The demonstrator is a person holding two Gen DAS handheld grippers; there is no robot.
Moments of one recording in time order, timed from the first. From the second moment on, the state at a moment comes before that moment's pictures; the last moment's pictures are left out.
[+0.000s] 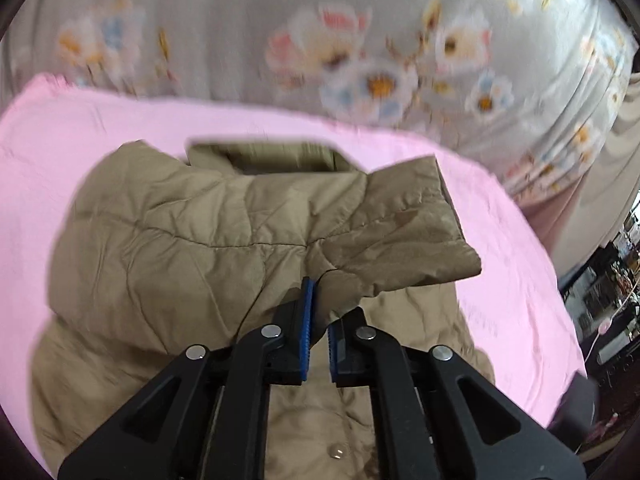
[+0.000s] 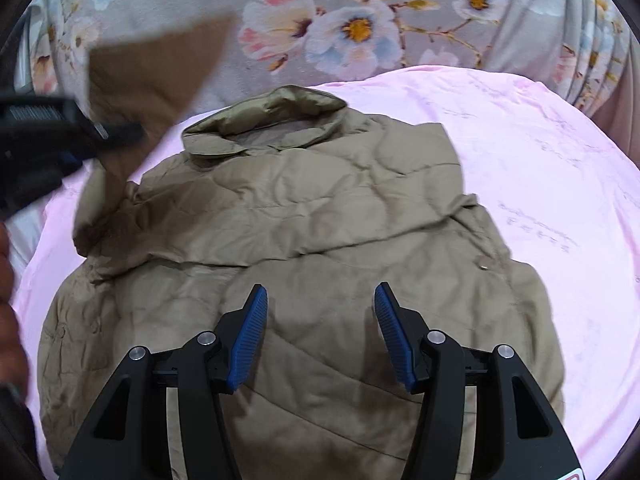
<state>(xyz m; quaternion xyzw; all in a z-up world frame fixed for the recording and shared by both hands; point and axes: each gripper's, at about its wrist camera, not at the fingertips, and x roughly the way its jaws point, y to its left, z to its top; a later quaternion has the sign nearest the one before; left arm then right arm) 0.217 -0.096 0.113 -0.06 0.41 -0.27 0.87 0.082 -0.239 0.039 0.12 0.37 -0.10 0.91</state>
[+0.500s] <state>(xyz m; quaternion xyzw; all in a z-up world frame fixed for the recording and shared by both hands) 0.253 0.080 0.085 -0.29 0.41 -0.18 0.85 0.112 -0.295 0.057 0.25 0.36 -0.04 0.90</state>
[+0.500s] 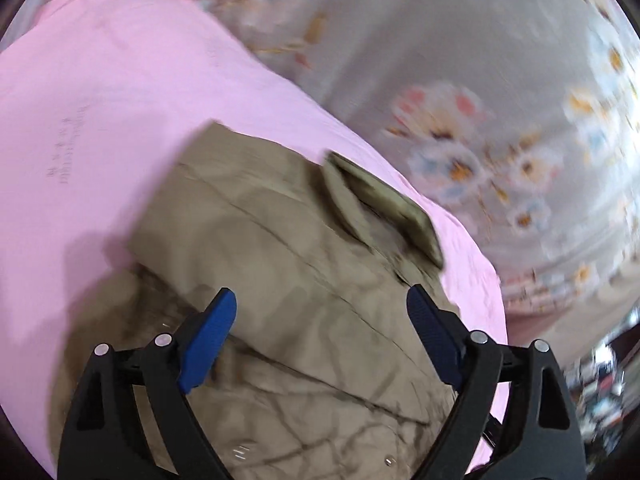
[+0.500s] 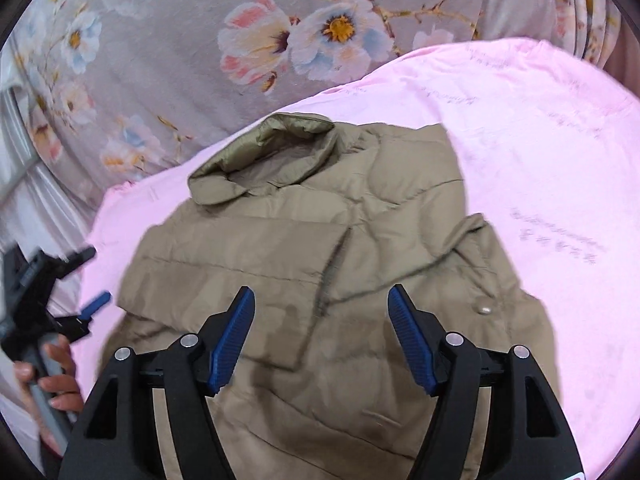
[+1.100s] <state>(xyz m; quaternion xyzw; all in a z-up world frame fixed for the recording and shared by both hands) 0.301 0.122 0.042 -0.41 0.44 -0.16 0.78 0.165 -0.280 0.110 0.19 0.32 -0.02 0.93</state>
